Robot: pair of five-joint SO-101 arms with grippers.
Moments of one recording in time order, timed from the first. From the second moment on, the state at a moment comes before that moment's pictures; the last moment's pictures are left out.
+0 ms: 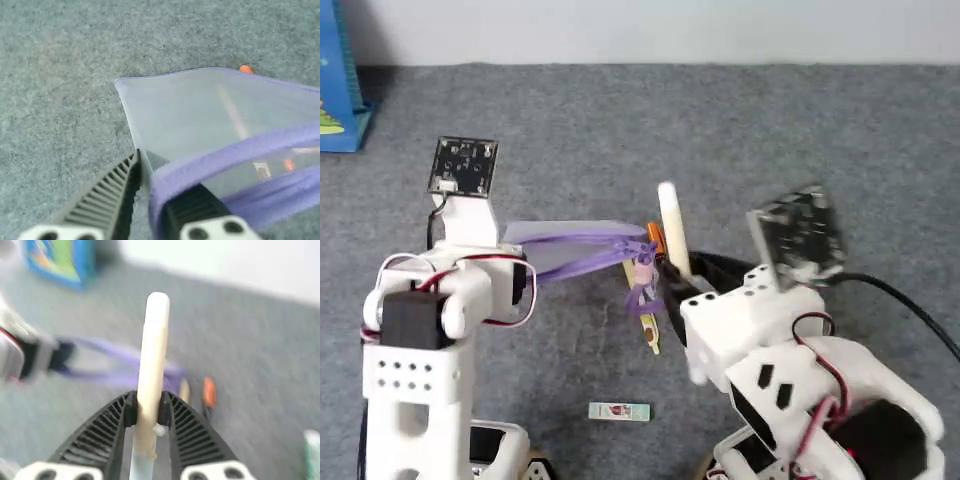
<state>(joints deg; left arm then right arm) 0.8 -45.1 28.0 86.5 5.8 -33.3 -60.2 12.1 83.7 -10.4</state>
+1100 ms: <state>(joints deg) 1.0 -43.5 26.9 86.5 7.3 -37.6 -59.0 57.5 -3.4 -17.7</state>
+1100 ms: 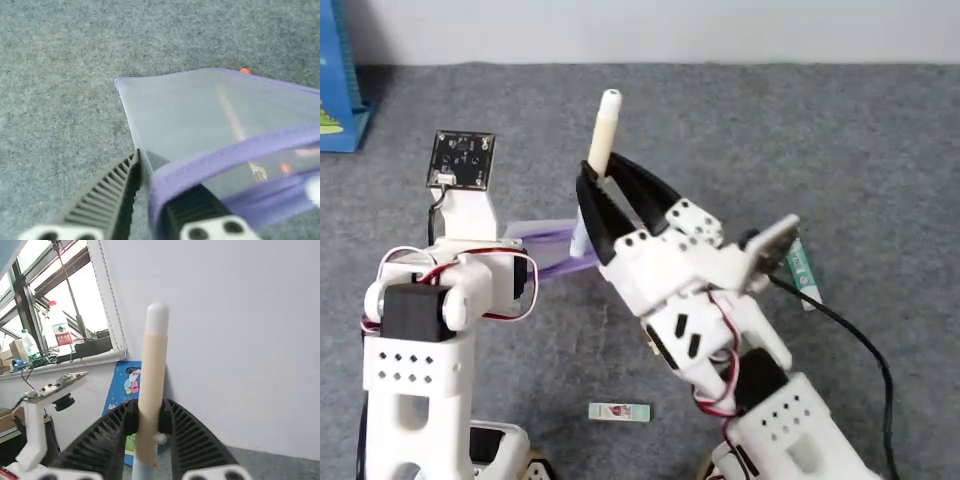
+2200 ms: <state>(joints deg) 1.0 -43.4 26.8 87.2 7.3 -42.9 -81.0 74.5 0.8 0.7</state>
